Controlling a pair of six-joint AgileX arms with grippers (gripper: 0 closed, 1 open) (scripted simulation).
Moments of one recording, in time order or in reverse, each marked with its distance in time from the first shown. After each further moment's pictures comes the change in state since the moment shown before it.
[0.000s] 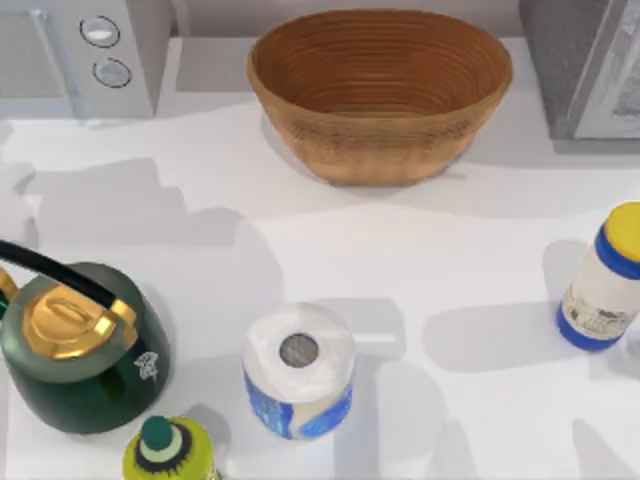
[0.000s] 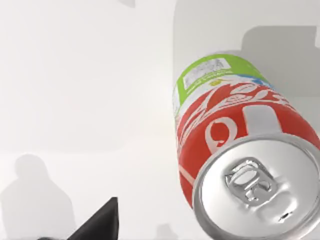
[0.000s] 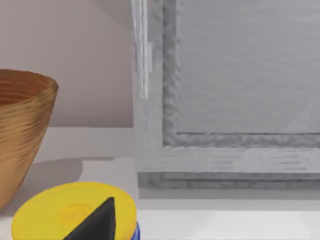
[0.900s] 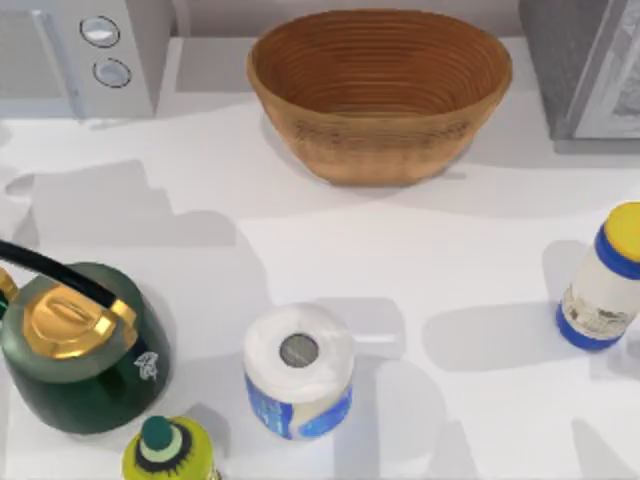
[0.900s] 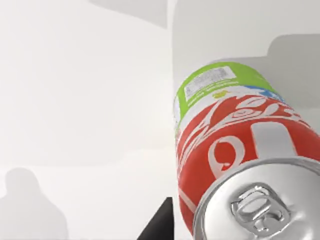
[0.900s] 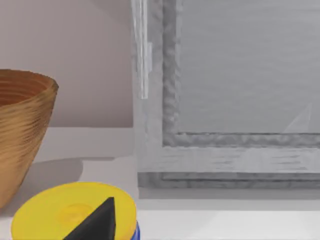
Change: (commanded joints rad) left arm 0.001 -0.010 -0.078 0.073 0.000 0.000; right arm 0.000 0.000 0.000 0.000 0.000 0.000
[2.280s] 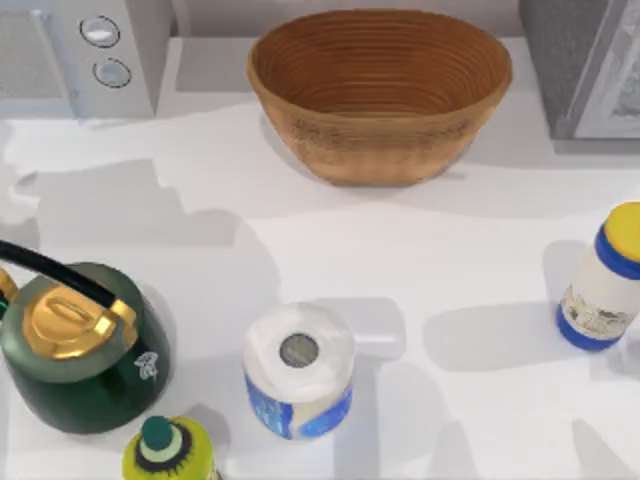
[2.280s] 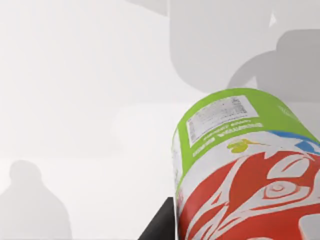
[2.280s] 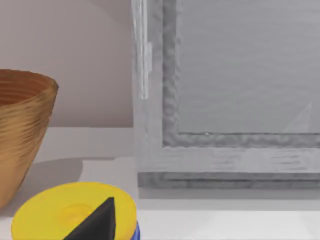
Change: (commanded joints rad) left arm -0.004 0.000 0.032 -0.032 0.000 -0.004; right arm 0.000 0.000 0.000 0.000 0.000 0.000
